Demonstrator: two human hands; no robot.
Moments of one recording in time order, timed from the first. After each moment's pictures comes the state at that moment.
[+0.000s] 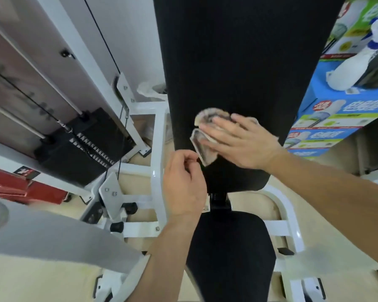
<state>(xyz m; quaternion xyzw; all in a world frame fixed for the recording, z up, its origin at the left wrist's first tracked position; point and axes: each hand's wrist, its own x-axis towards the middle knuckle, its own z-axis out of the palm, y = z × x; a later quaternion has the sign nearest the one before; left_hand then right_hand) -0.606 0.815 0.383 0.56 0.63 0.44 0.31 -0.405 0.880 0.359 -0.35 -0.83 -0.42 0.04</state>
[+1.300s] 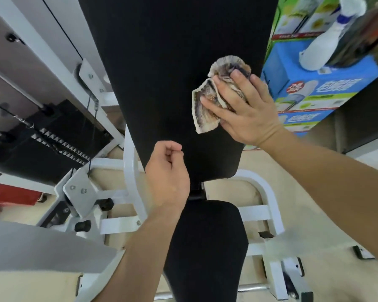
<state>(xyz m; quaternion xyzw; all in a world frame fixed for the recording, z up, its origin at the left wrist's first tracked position) -0.552 0.802 0.370 0.52 0.65 0.42 0.37 -0.329 0.878 0.360 -0.42 -0.75 -0.47 0.19</state>
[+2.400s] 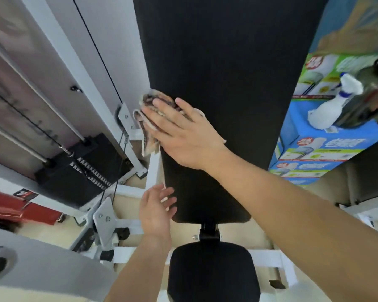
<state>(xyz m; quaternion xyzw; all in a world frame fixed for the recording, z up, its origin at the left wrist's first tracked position) -0.613 0.835 0.427 0.15 0.67 0.47 0.56 -0.486 0.940 0.474 -0.40 -0.85 -0.33 0.13</state>
